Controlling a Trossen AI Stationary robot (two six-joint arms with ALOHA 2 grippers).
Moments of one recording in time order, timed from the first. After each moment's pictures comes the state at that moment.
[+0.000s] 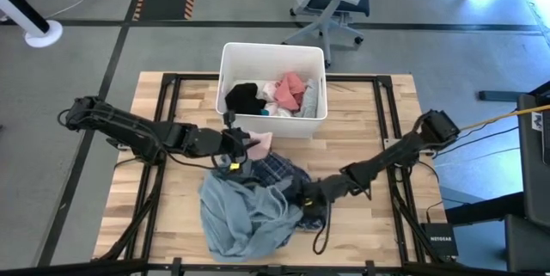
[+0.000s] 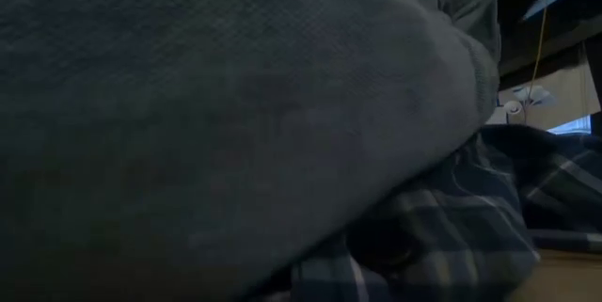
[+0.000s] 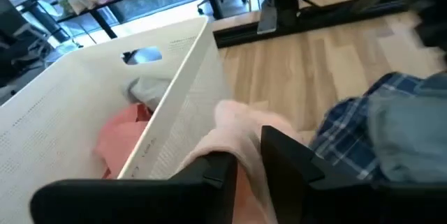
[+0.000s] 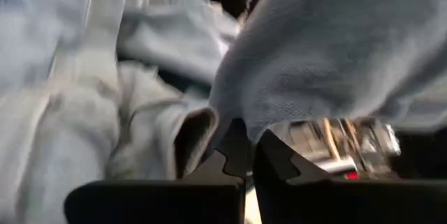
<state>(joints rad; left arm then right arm) -0.22 1.23 0.93 -0.10 -0.54 0.14 0.49 1.66 0.82 0.58 0.30 -0.95</state>
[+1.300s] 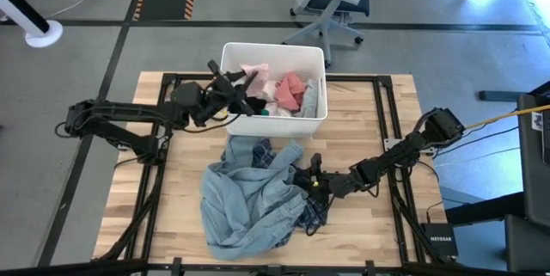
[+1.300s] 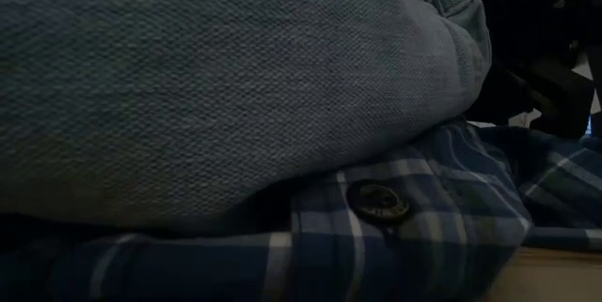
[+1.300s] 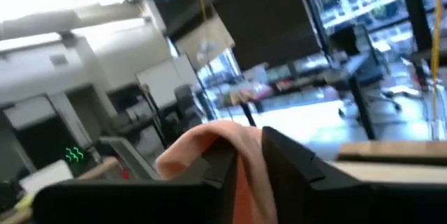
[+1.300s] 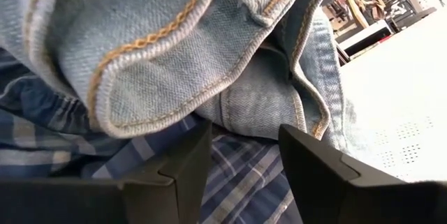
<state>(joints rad) 0.13 1.23 0.93 0.54 -0.59 0.52 0.48 1.60 0.53 0.54 0.55 -0.48</state>
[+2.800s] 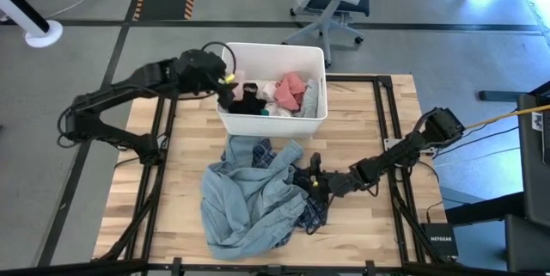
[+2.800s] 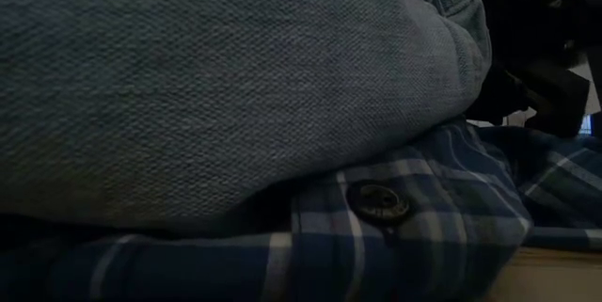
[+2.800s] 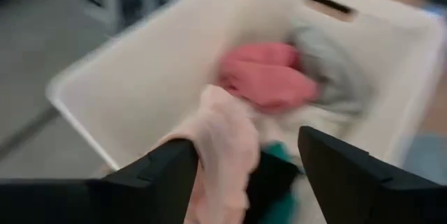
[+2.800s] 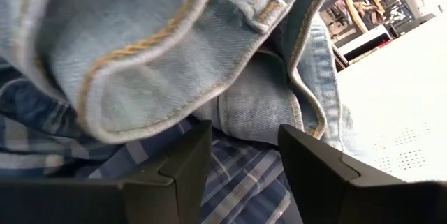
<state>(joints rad) 0.36 1.23 1.40 -0.82 -0.29 -0.17 0.47 1.60 0.54 0.56 0.53 -0.50</state>
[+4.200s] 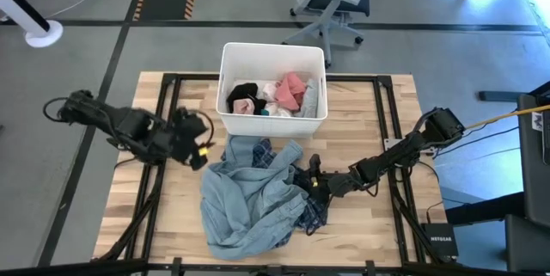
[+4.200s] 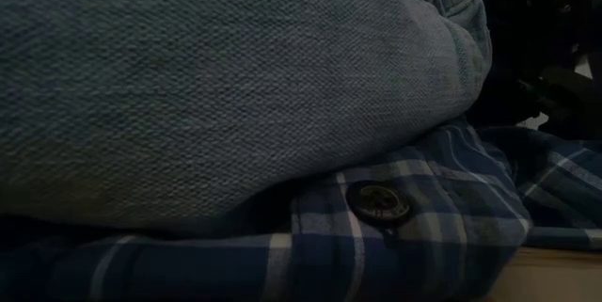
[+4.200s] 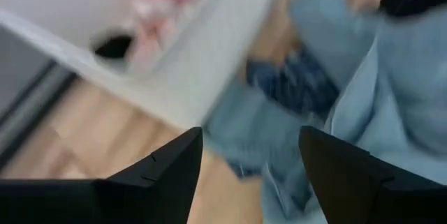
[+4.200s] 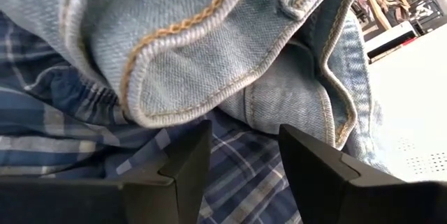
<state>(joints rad) -0.38 1.08 1.23 -1.18 -0.62 -0.70 0.47 1.60 0.54 0.51 0.48 -0.48</state>
